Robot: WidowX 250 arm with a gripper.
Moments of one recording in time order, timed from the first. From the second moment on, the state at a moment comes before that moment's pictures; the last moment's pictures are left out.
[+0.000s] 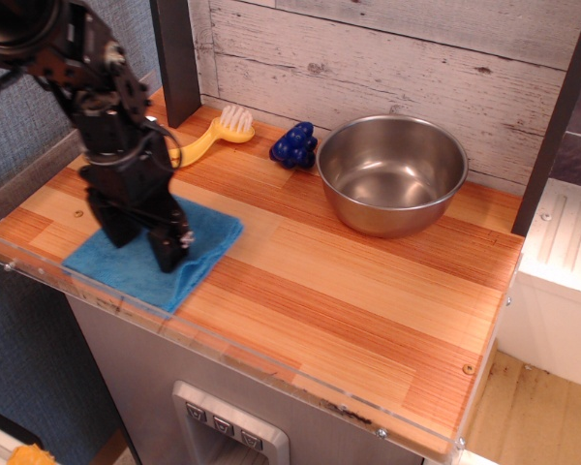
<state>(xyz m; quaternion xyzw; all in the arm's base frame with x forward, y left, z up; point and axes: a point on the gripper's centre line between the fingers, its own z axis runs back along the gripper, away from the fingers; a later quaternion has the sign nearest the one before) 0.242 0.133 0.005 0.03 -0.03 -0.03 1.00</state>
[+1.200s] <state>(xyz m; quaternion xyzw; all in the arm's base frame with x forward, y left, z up) 0.242 0.174 0.007 0.01 -0.02 -0.09 1.00</state>
